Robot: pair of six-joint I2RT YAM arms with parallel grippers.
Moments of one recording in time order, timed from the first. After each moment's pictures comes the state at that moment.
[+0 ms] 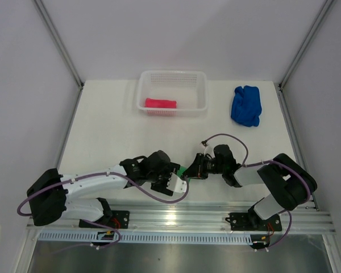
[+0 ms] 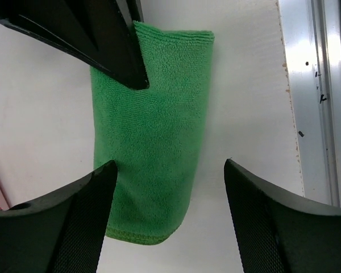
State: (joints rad) left arm -1.03 1.24 0.71 -0.38 0.15 0.87; right arm 0.62 1.54 0.36 0.66 -0.66 0.97
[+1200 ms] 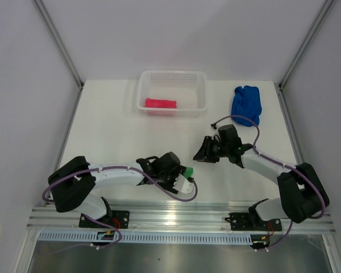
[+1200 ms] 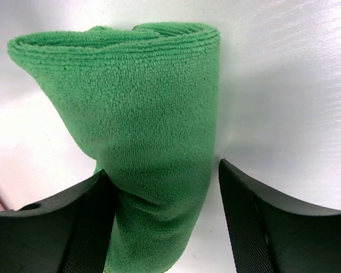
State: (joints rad) left arm -1.04 1.49 0.73 -0.25 0.07 0.95; right arm 0.48 1.37 0.67 -0.08 -0.45 0.68
